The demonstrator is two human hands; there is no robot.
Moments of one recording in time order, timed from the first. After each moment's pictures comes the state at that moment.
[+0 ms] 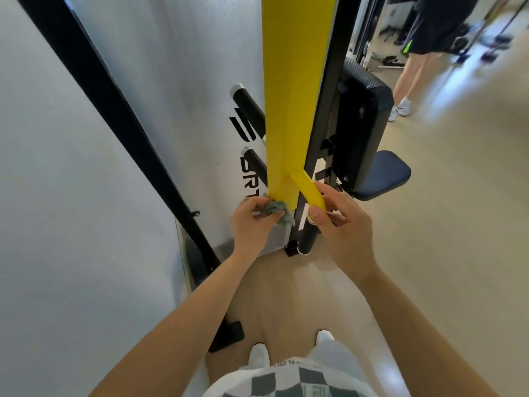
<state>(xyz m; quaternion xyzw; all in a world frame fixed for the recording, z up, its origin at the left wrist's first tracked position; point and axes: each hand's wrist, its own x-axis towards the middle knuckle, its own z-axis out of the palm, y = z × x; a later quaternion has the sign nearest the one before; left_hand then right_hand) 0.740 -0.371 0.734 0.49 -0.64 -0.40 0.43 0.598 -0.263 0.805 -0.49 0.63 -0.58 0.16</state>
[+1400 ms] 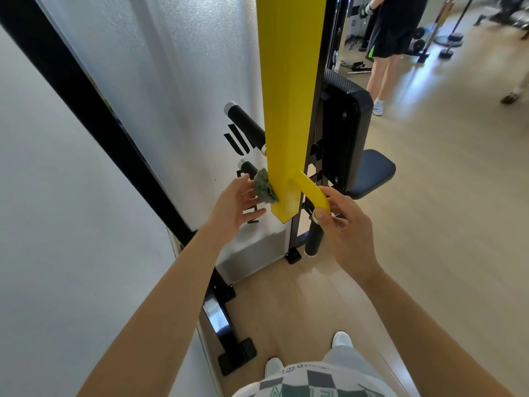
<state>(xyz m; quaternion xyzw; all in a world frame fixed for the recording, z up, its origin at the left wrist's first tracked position) 0.775 -0.435 0.811 0.42 -0.45 -0.74 0.26 0.619 -0.264 0.807 -0.44 0.68 -0.57 0.12</state>
